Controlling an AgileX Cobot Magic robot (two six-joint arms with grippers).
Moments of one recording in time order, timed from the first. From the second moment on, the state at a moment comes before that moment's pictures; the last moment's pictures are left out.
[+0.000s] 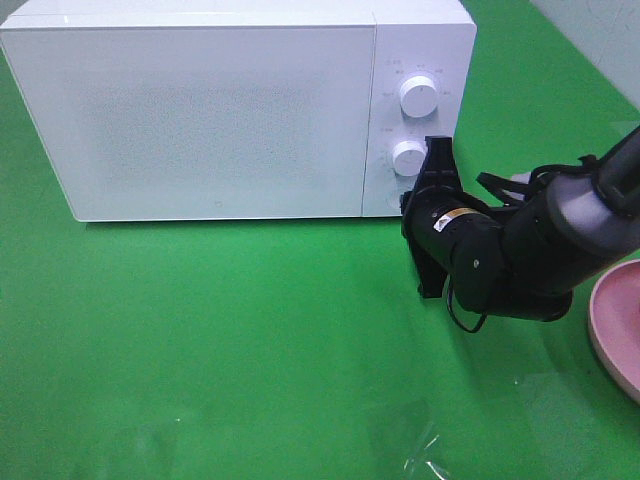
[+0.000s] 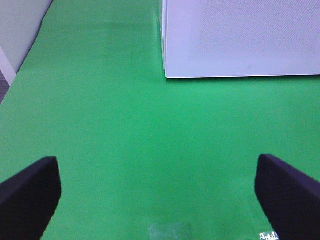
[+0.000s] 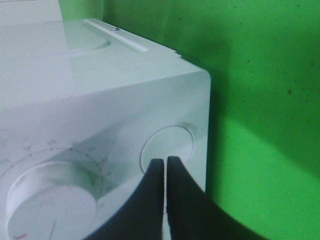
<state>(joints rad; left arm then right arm) 0.04 -0.01 -0.50 -0.09 1.06 0.09 0.57 2.08 -0.77 0.54 -0.91 1.45</state>
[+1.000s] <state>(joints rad) 0.04 -0.01 -0.50 -0.09 1.06 0.09 0.55 2.16 -0.86 0.54 -0.94 1.45</state>
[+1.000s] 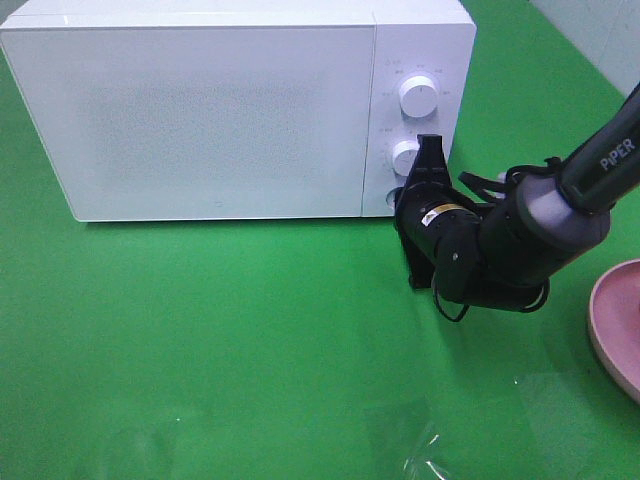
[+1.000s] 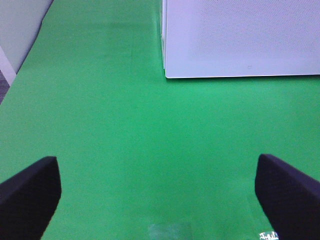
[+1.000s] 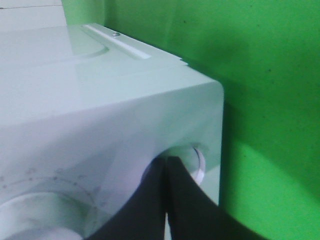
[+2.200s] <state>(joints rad) 0.04 -0.01 -0.50 -0.09 1.06 0.09 0.53 2.20 -0.90 0.52 -0.94 1.40</state>
